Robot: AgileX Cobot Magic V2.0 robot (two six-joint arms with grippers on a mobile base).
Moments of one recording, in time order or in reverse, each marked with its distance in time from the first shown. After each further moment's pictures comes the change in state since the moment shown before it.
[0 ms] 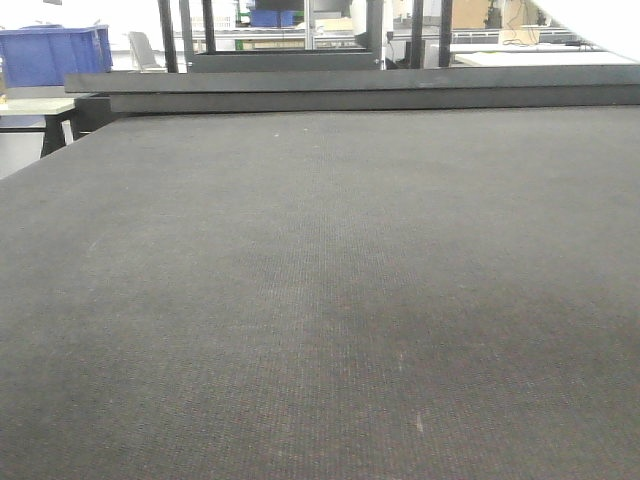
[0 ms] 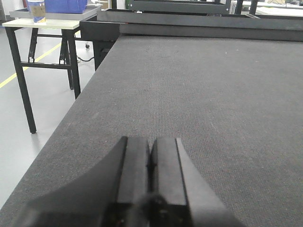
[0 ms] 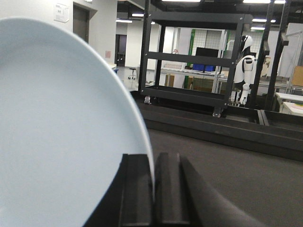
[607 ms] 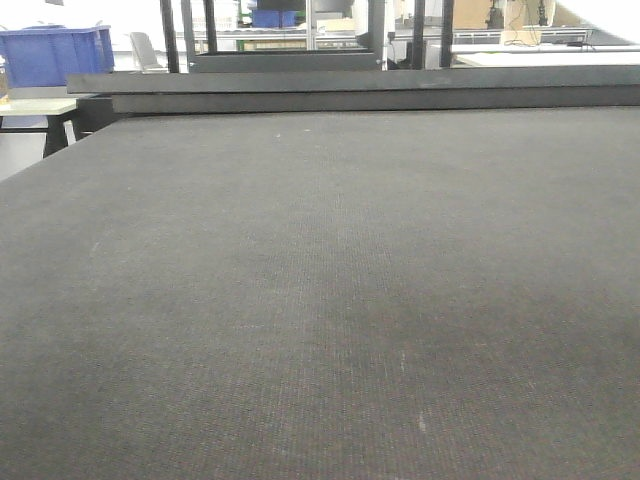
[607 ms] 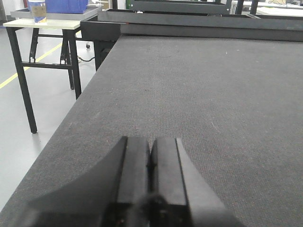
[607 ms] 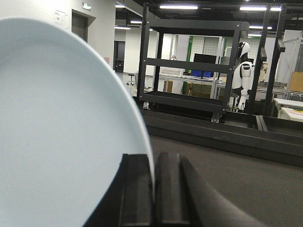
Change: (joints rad) left arm 0.000 0.000 0.000 0.000 0.000 0.000; right arm 0.000 0.000 0.004 -0.002 -0.022 0.000
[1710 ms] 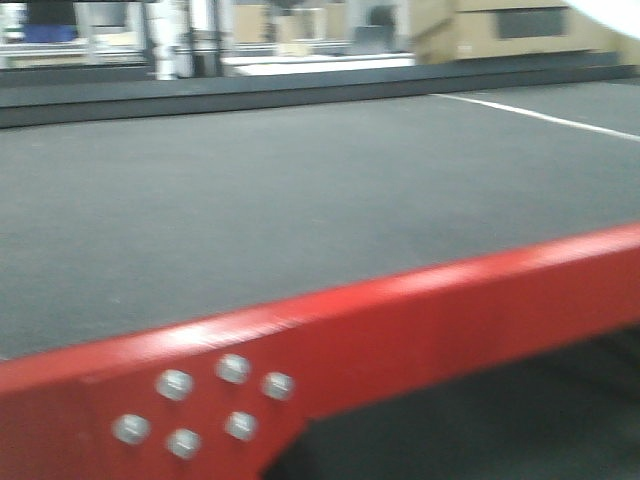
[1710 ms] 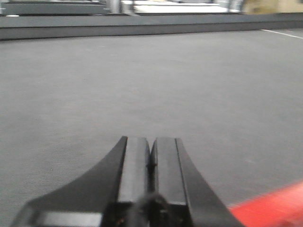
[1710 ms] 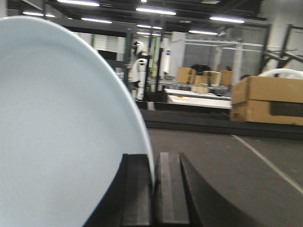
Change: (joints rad) left arm 0.000 0.000 0.000 0.000 0.000 0.000; right arm 0.000 0.000 0.000 0.000 -0.008 0.000
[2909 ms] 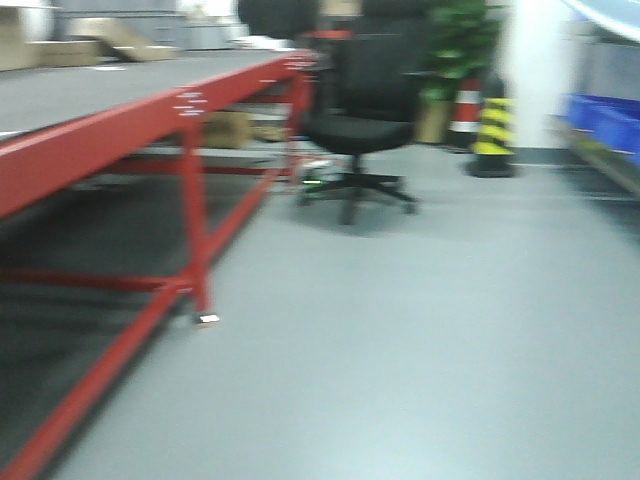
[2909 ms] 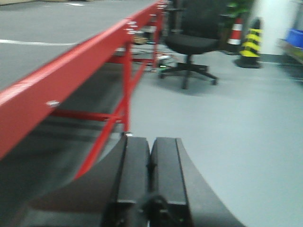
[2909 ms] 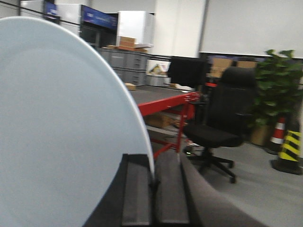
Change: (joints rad) left arm 0.000 0.000 0.000 0.000 0.000 0.000; right arm 0.000 0.000 0.000 0.000 0.000 0.000
